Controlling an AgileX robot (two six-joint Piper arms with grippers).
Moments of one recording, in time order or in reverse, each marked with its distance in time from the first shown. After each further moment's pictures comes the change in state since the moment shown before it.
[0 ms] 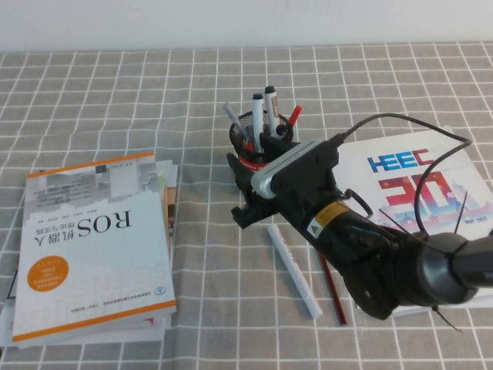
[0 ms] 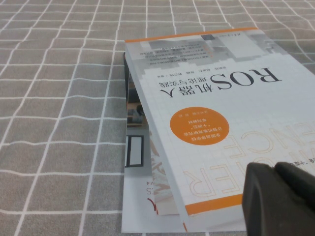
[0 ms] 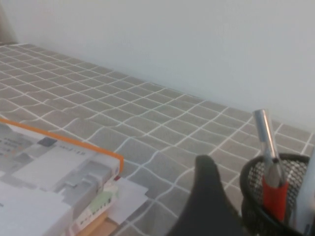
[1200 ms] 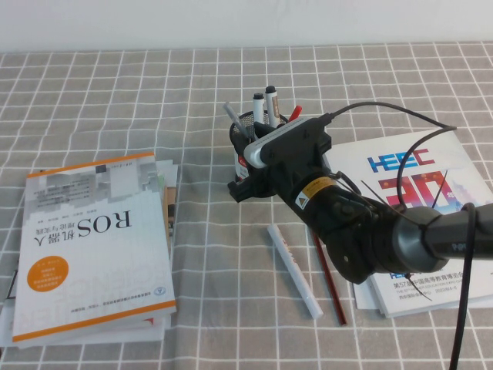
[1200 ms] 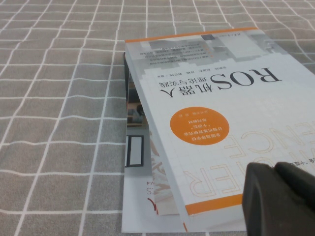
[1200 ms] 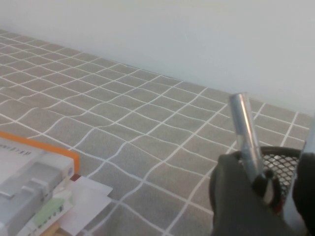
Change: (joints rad) right arm -0.050 0.105 -0.188 0.030 0.134 -0.002; left arm 0.000 0.000 0.000 0.000 0.000 0.000
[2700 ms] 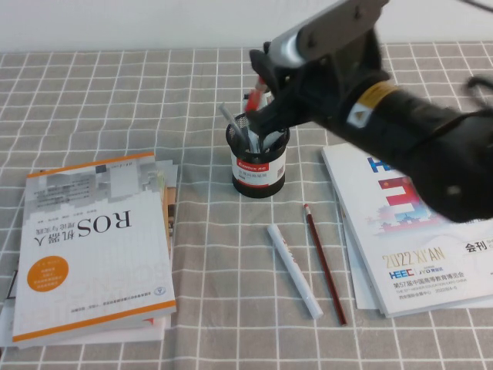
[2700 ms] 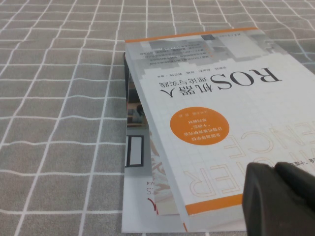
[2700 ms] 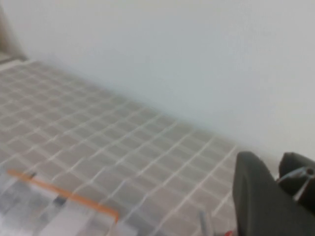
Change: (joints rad) right arm -0.004 -0.500 0.000 -0.059 0.546 -0.002; left arm 0.000 0.000 0.000 0.000 0.000 0.000
